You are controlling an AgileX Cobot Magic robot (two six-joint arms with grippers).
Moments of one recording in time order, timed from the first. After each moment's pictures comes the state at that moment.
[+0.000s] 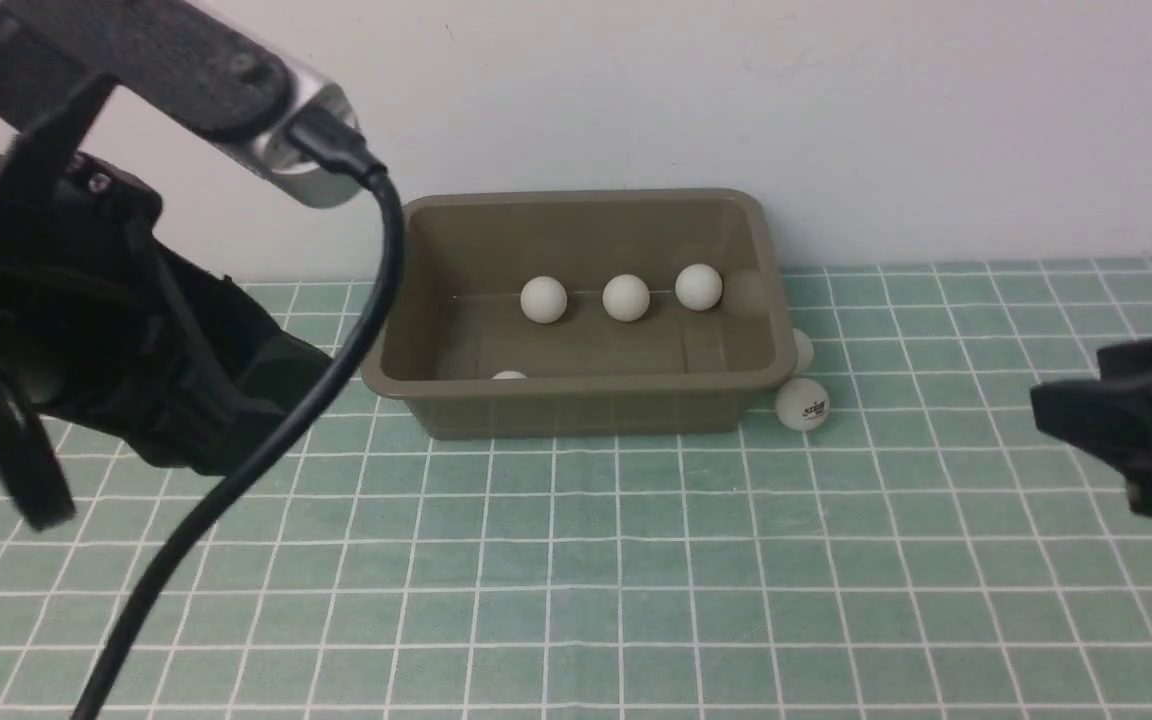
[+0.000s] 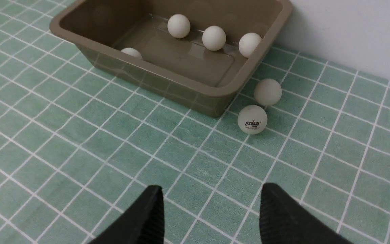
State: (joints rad) right arm 0.03 1.19 -0.88 0.80 0.75 -0.96; left arm -0.50 1.04 -1.22 -0.08 1.04 0.18
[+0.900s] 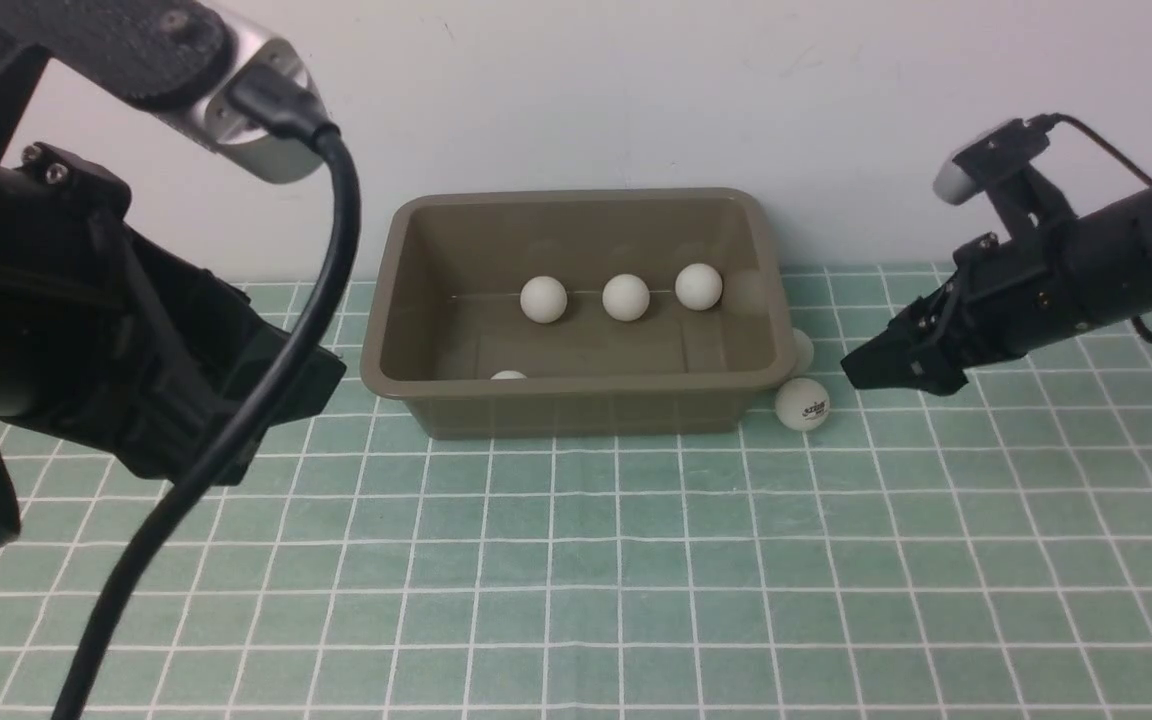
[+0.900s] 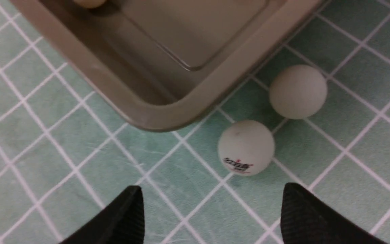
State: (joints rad) right arm 0.03 1.94 -1.27 0.96 0.76 -1.37; left arm -0.50 1.04 -1.22 -0.12 1.04 0.18
